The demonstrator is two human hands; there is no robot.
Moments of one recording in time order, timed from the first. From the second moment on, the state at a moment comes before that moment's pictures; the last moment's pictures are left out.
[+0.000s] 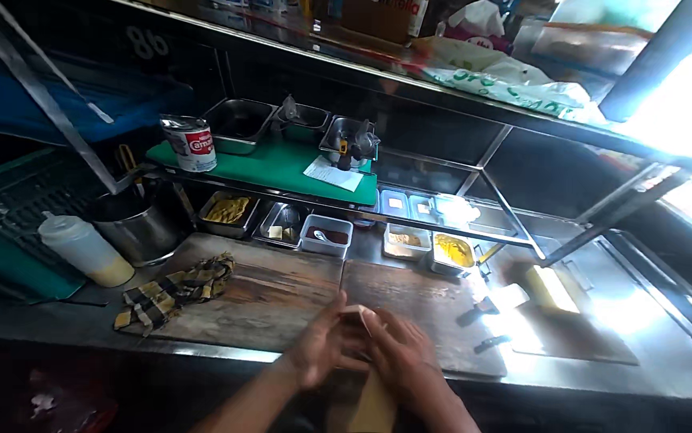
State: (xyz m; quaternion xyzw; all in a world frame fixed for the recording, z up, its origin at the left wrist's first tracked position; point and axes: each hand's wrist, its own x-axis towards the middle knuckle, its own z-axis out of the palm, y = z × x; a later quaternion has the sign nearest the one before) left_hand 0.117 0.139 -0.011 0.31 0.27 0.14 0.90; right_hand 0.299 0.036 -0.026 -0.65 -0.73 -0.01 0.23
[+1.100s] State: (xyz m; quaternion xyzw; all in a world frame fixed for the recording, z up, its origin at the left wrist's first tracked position) left_hand 0.042 -0.031 0.016 0.55 0.20 0.40 0.71; right_hand 0.173 -0.127 0.033 -0.72 -0.46 0.09 0.51
